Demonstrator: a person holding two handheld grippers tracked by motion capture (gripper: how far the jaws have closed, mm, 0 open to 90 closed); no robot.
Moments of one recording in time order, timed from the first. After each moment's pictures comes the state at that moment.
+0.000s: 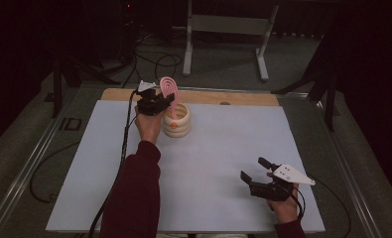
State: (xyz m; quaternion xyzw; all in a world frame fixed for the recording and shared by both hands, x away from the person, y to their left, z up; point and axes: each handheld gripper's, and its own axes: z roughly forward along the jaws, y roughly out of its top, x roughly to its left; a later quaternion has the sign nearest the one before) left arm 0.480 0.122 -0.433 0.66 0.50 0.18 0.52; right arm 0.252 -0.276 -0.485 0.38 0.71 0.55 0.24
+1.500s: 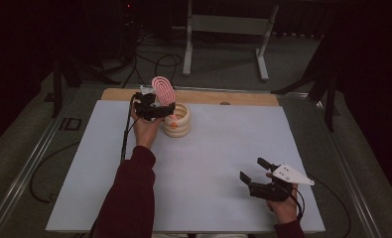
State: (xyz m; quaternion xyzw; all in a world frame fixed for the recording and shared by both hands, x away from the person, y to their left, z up) left arm 0.474 0.124 -0.444 0.69 0.53 0.21 0.44; right arm 0.252 -0.275 -0.486 0.38 0.71 0.55 0.23
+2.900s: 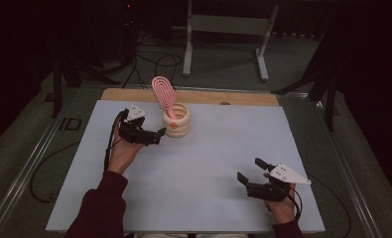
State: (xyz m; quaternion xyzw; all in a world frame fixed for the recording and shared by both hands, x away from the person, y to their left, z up) left arm 0.381 0.158 -0.429 0.78 0.40 0.22 0.43; right arm 0.252 -0.268 -0.486 0.37 0.72 0.54 0.23
